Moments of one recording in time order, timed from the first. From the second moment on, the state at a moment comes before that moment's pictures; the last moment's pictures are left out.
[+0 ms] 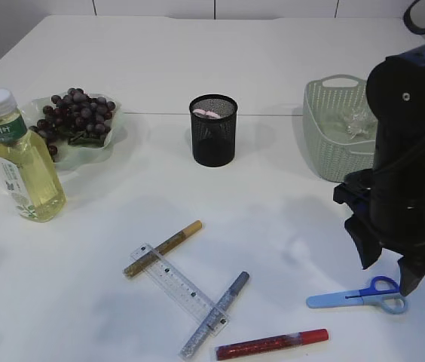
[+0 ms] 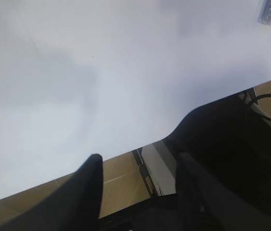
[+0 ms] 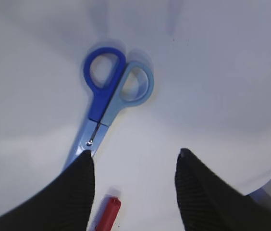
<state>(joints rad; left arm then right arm) -0.40 1.07 -0.85 -0.08 1.23 -0.07 0.37 1.75 -1.11 -0.07 1.14 1.44</state>
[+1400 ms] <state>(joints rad) -0.40 1.07 -0.85 -0.06 1.23 -0.07 0.37 1.75 -1.08 -0.05 1.00 1.64</state>
